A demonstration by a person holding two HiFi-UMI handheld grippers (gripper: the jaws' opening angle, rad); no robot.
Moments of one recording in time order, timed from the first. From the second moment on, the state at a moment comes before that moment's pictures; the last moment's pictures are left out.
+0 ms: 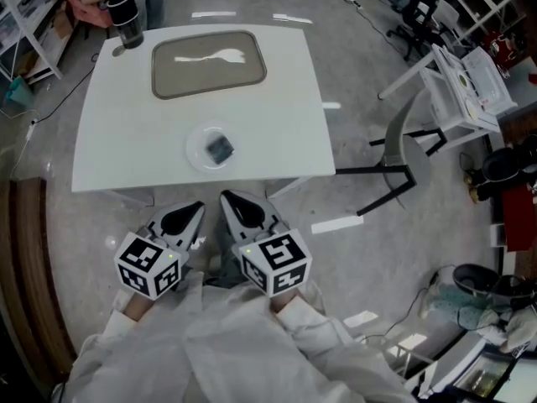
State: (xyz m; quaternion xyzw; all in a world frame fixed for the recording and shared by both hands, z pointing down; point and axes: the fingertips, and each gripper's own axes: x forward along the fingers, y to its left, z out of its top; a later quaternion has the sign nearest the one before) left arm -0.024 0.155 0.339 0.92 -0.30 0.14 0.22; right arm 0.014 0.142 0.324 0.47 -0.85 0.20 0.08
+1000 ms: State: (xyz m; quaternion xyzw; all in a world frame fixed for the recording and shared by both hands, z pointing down) left arm 0.004 -0.014 0.363 0.87 -0.40 0.13 0.27; right arm 0.047 -0.020 0.354 0.35 -0.90 0.22 0.15
